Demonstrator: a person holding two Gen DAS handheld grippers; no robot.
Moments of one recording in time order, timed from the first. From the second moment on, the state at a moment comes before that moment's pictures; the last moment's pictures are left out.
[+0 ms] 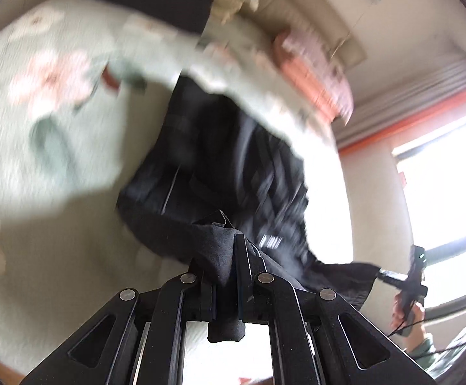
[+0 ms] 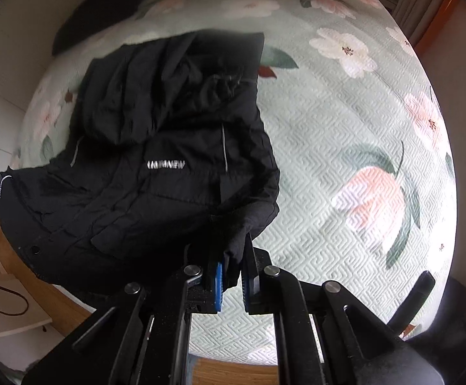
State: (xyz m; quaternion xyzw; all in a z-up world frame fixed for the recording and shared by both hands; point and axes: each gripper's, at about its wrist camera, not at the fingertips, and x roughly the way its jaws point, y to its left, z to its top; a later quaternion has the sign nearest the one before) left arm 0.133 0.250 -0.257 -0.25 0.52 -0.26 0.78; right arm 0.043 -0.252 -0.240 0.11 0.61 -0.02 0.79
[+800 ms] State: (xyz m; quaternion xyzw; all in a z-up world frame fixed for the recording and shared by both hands) left arm 0.471 0.170 -0.354 -0.33 0.55 -0.22 0.74; right arm 0.370 -0.387 -0.322 0.24 0.59 -0.01 0.77
